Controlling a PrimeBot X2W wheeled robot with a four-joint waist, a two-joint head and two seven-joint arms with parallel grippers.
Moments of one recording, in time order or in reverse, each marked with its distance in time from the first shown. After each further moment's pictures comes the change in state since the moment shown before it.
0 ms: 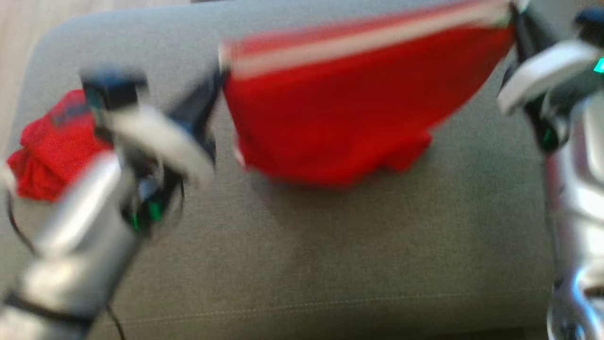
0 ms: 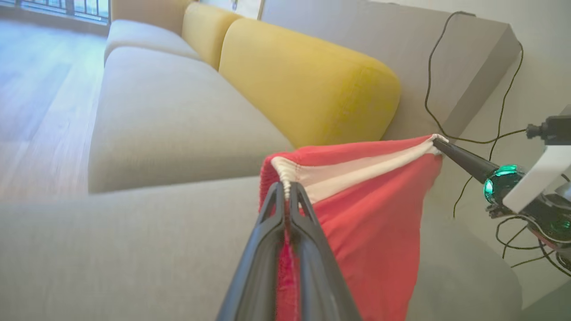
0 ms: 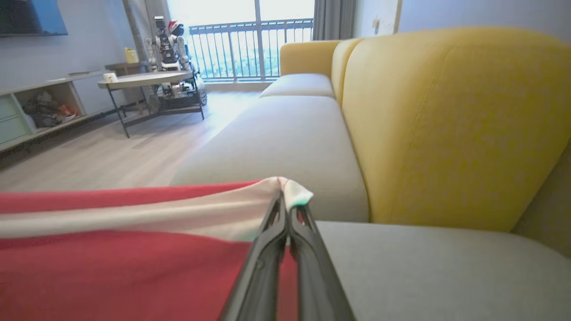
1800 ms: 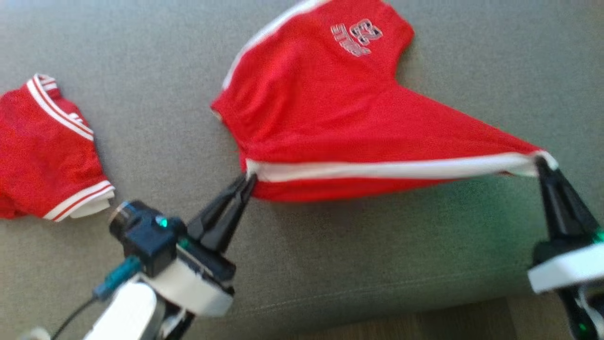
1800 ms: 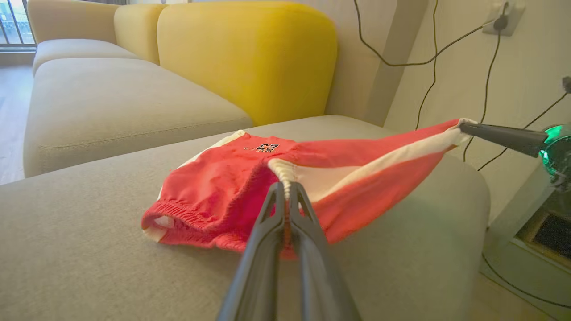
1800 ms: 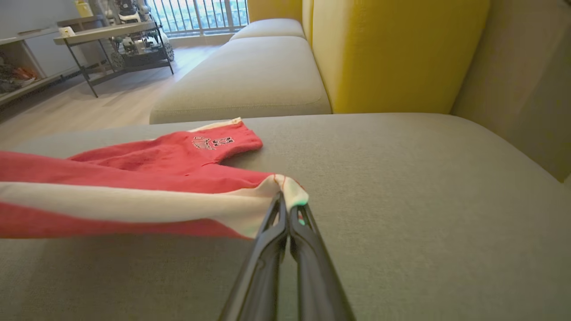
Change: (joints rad) left arm 0.445 -0.011 0.087 -0.263 0.520 -0.065 -0.214; right arm 0.839 0.010 -0.066 -0.828 0.140 0.000 0.060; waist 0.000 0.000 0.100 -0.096
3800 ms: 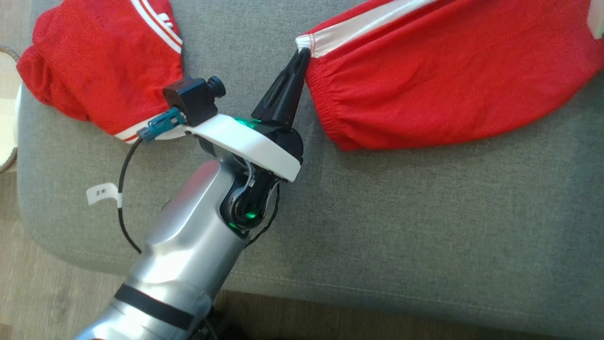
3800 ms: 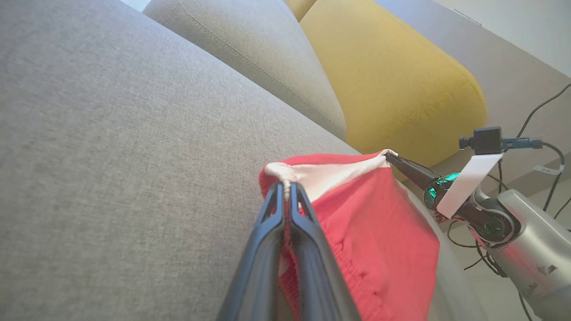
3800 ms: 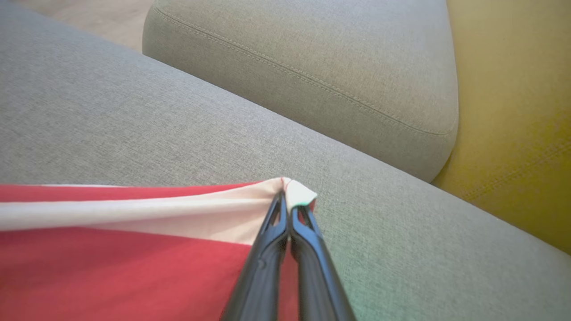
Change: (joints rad) left arm -0.486 -0.328 -0.108 0.457 -0.597 0.000 0.000; right arm -1.098 -0.280 0.284 0.866 -0.212 0.000 0.179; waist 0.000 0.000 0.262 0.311
